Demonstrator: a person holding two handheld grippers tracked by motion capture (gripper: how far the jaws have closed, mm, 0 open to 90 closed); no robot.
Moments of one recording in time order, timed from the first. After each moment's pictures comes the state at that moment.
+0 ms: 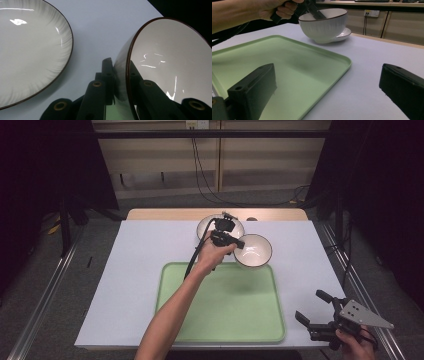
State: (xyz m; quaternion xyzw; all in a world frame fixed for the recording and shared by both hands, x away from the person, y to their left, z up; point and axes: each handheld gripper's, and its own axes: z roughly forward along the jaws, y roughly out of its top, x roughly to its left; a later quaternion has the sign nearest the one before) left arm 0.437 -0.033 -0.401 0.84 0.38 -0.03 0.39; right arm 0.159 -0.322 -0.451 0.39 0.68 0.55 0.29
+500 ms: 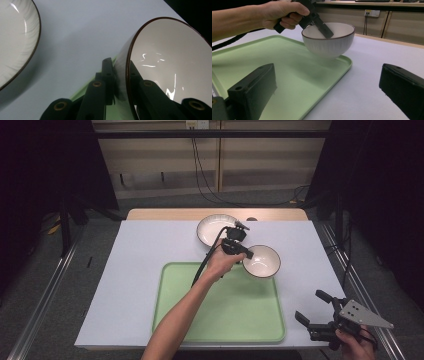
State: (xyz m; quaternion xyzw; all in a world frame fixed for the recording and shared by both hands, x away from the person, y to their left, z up) left arm 0.426 -0.061 -0.424 0.86 0.35 -0.05 0.36; right arm 0.160 -0.322 -0.452 0.39 0.68 0.55 0.28
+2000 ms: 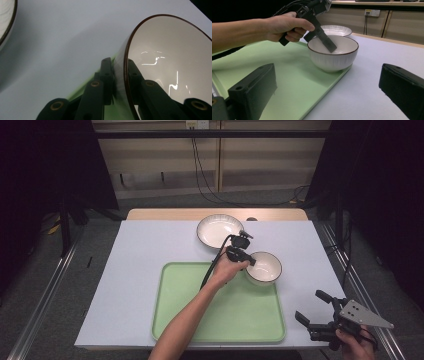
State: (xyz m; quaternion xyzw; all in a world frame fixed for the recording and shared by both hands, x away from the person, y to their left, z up) left arm 0.424 -0.075 -0.457 0.86 0.37 -0.05 0.35; right arm 0.159 -0.322 -0.451 0.39 0.68 0.55 0.28
